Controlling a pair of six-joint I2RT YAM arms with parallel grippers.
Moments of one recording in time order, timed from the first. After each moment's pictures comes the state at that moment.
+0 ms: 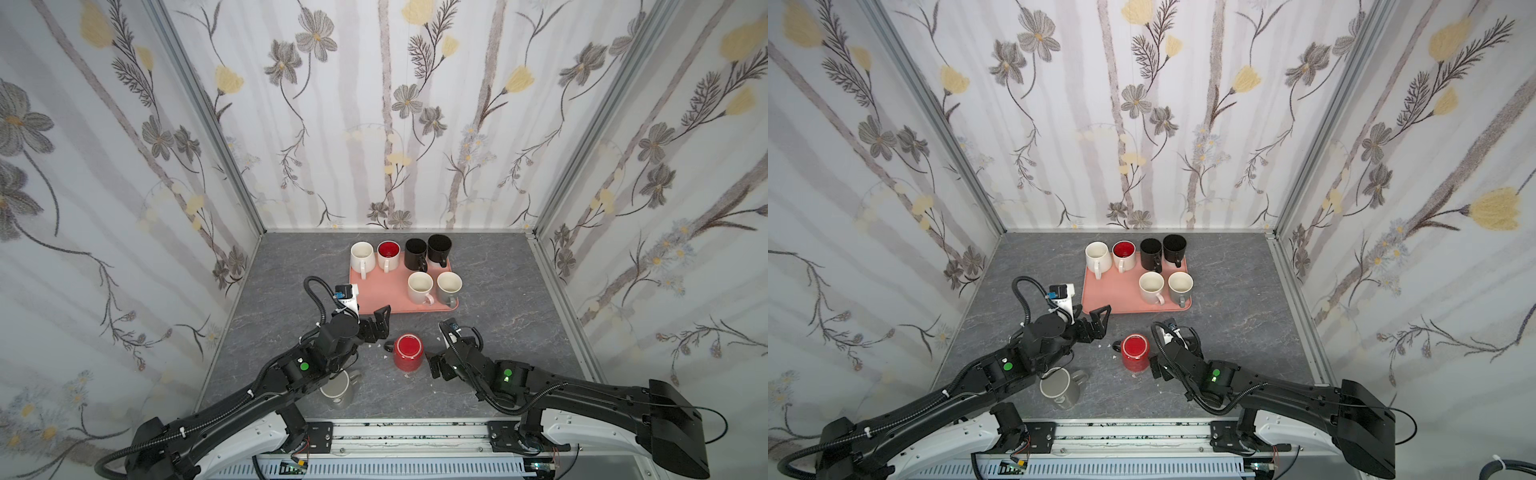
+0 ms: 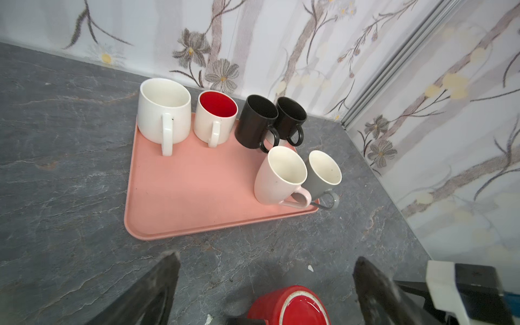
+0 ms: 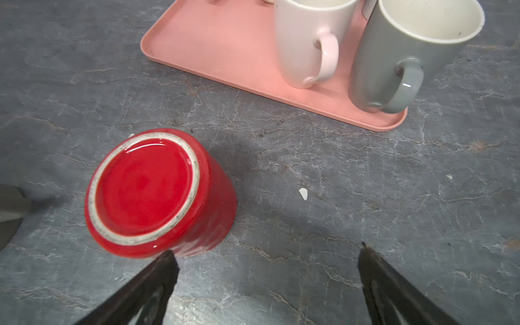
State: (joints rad) left arm -0.89 0.92 0.64 -0.13 -0.37 -0.62; right arm 1.11 1.01 0.48 -0.23 0.46 0.50
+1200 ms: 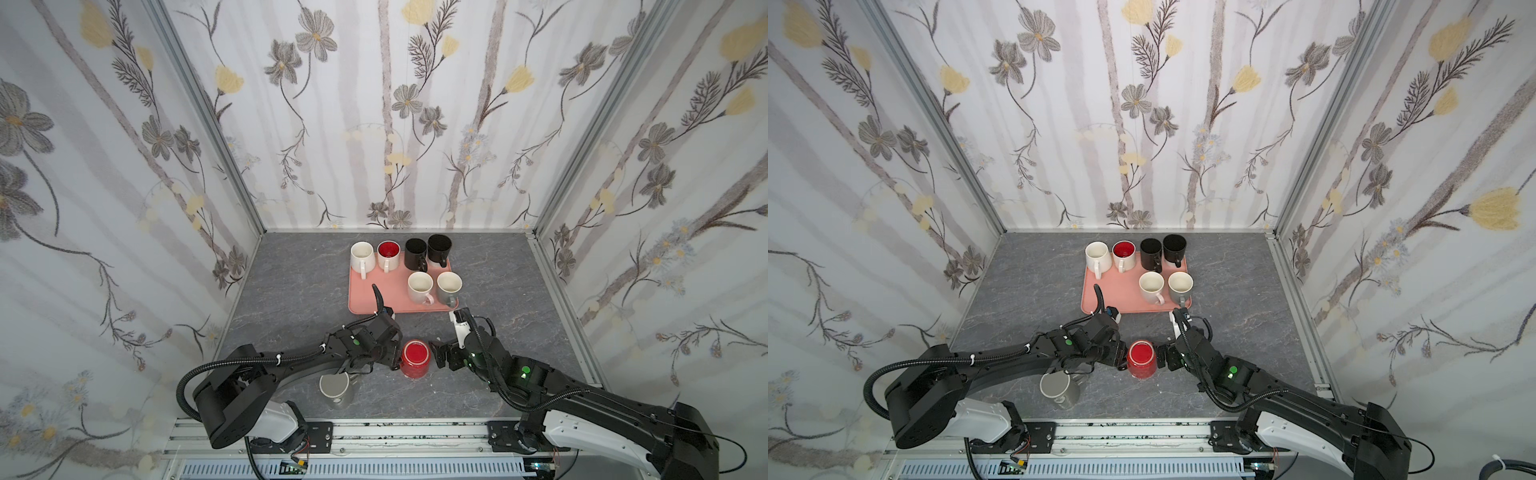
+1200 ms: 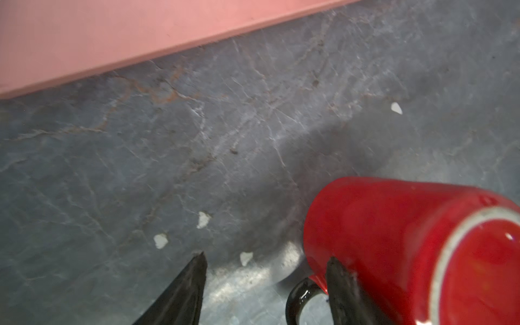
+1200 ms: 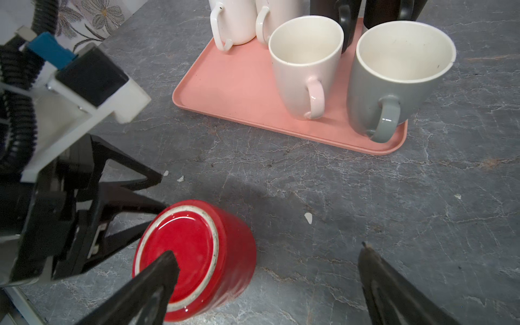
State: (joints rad) left arm -0.94 1.40 0.71 -0.32 -0.07 -0.58; right arm 0.98 0.89 0.48 -0.20 0.32 0.46
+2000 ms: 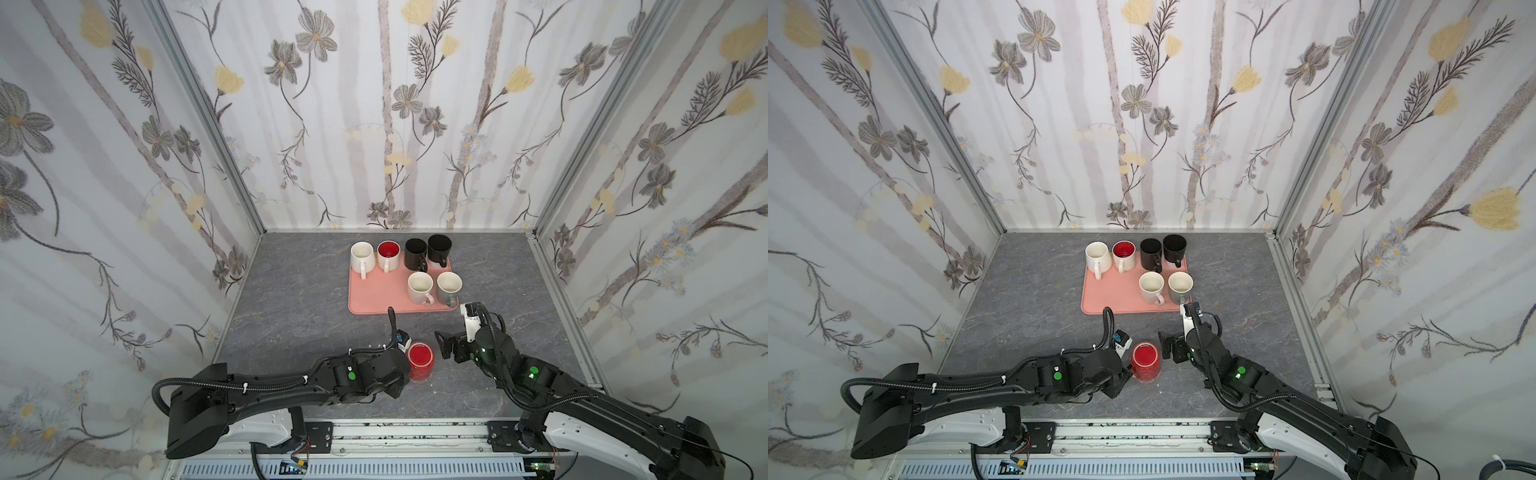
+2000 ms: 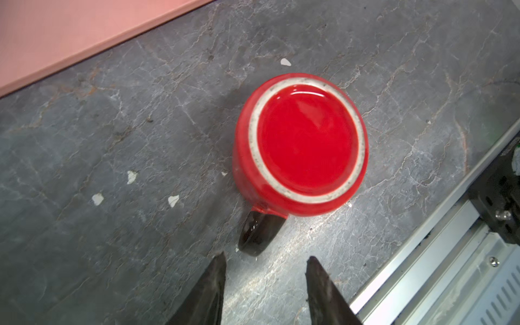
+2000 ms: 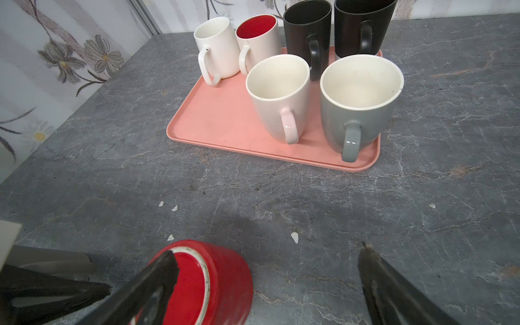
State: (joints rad) left arm -1.25 1.23 0.66 -0.36 -0.23 -0.59; right arm 0.89 0.82 0.46 -0.16 0.31 0.46
